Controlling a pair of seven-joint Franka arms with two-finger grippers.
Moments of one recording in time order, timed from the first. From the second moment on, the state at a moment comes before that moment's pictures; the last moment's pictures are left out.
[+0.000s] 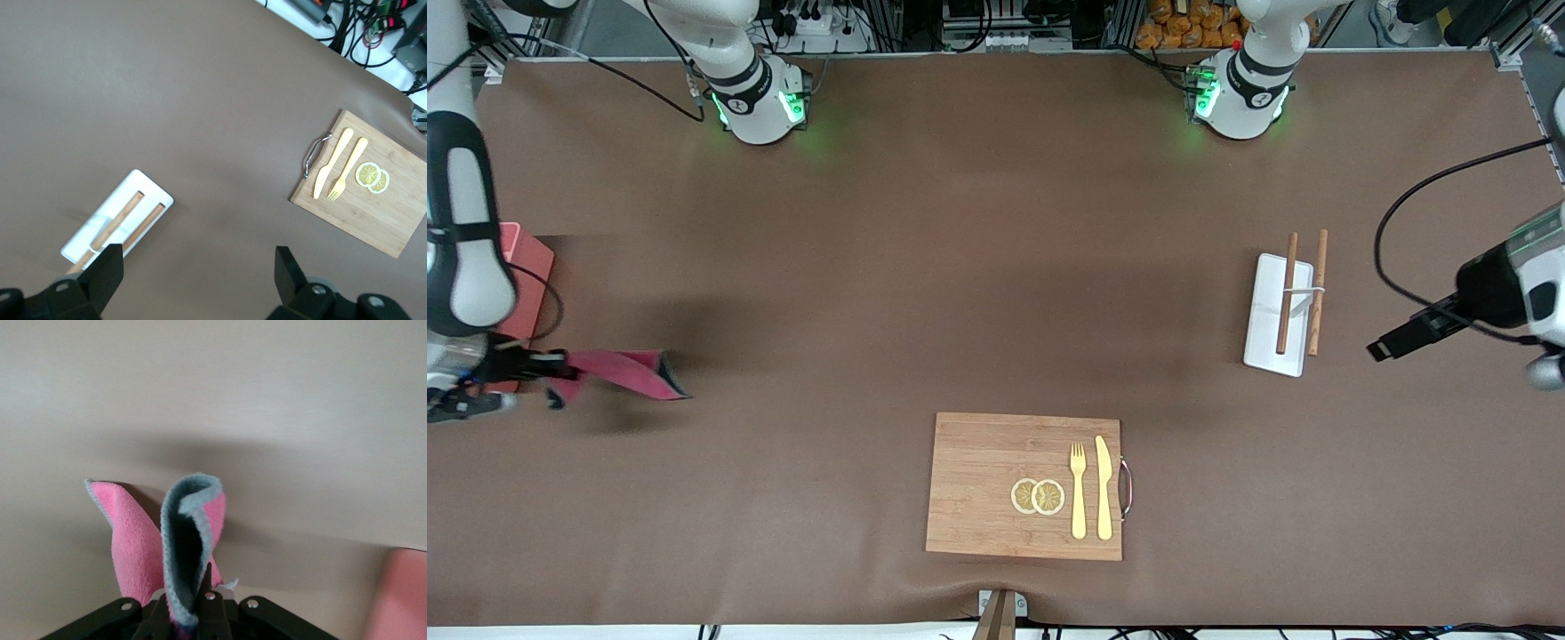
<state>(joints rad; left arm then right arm) 0.32 0.24 -0.41 -1.41 -0.03 1.73 -0.52 -0.33 0.54 -0.08 -1.64 0.10 2.10 -0.65</state>
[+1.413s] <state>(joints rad) -0.11 -0.06 0.02 -1.64 -0.04 1.56 0.08 0.03 0.60 -0.04 -1.67 0.29 2.01 -0.12</state>
